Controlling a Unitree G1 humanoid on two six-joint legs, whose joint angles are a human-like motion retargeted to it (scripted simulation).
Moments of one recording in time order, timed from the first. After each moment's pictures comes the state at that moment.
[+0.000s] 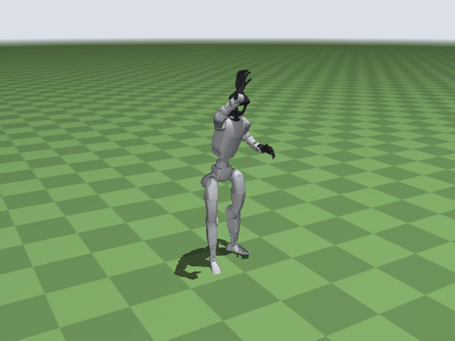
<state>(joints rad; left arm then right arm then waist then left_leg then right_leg) 0.39 0.68 0.02 -0.29 -0.05 -0.49 0.13 -2.18 -1.24 1.02 0.60 -0.40 0.13 -0.86 0.22 -0.15 0.13 0.00 0.11 0.45 -0.07 -0.06 -0.26 -0.21 -0.08 -0.36 -0.01 0.14 0.26</state>
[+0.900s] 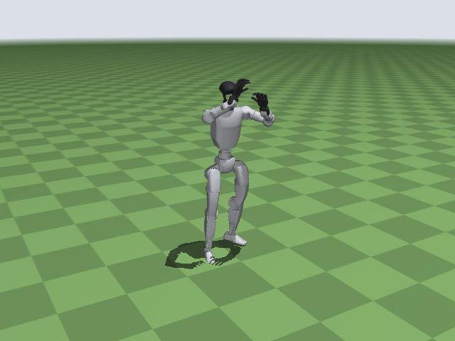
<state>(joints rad) -1.20 0.86 -0.52 0.02 0.17 -0.27 0.62 -1.70 -0.88 0.81 0.14 -0.56 0.11 -0.70 -0.06 -0.04 0.11 0.14 0.08 0.49 0.07 -0.14 -0.17 -0.07 -0.17 -0.27 0.10 0.02 0.26</state>
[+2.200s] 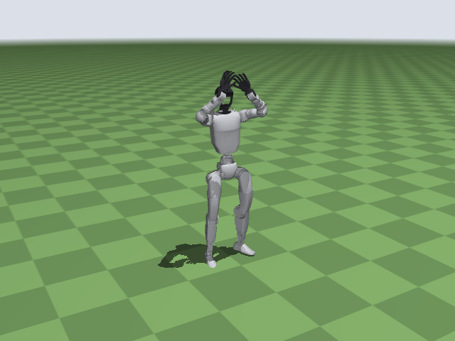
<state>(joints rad) -1.73 0.79 -0.72 0.28 0.48 -0.11 0.65 -1.78 -0.88 0.76 0.14 -0.69 0.12 -0.72 -0.03 0.01 0.02 0.13 0.10 0.45 0.05 -0.14 -0.20 0.01 -0.12 -0.16 0.11 -0.02 0.26</state>
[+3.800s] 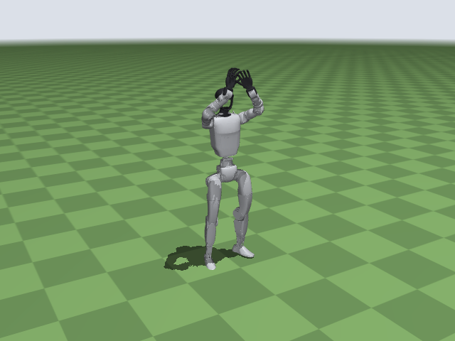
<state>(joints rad) -1.95 0.68 -0.85 0.62 0.40 -0.09 0.71 -2.00 -0.74 0.92 0.50 -0.58 0.16 -0.74 0.00 0.00 0.01 0.13 0.09 0.42 0.04 -0.14 -0.22 0.05 -0.13 -0.19 0.08 -0.02 0.26</state>
